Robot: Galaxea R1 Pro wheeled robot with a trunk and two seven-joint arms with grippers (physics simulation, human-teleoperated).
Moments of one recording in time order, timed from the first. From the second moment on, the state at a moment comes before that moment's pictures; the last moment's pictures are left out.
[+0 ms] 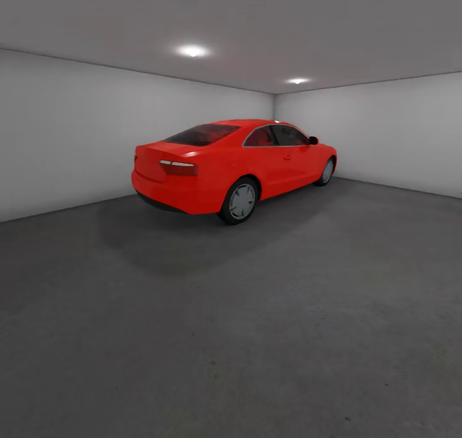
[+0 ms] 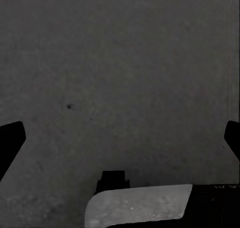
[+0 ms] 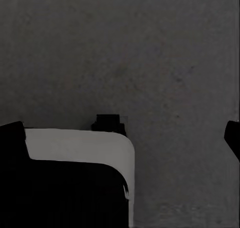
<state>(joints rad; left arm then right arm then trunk) 0.05 0.02 0.00 -0.58 0.00 -0.02 -0.02 -0.05 -0.06 0.00 -0.39 0.00 0.13 0.03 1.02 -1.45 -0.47</state>
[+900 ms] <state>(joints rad) 0.05 0.02 0.00 -0.31 0.00 0.06 -0.02 -0.05 -0.06 0.00 -0.18 0.00 0.03 0.02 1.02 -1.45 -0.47</state>
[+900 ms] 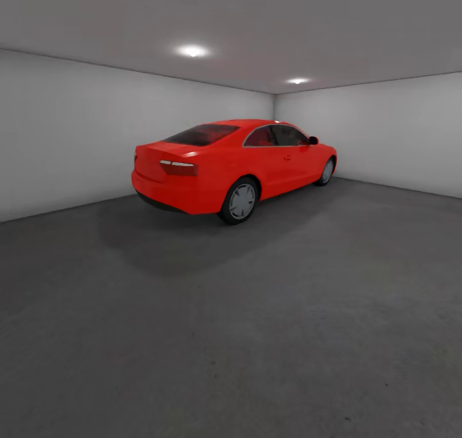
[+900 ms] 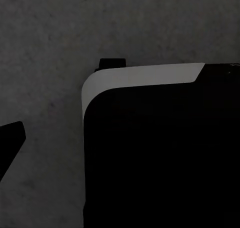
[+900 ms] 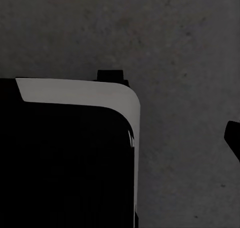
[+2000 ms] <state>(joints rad) 0.05 0.02 0.00 -0.31 0.00 0.07 -0.02 -0.05 -0.06 0.00 -0.18 0.00 0.03 0.03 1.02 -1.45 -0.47</state>
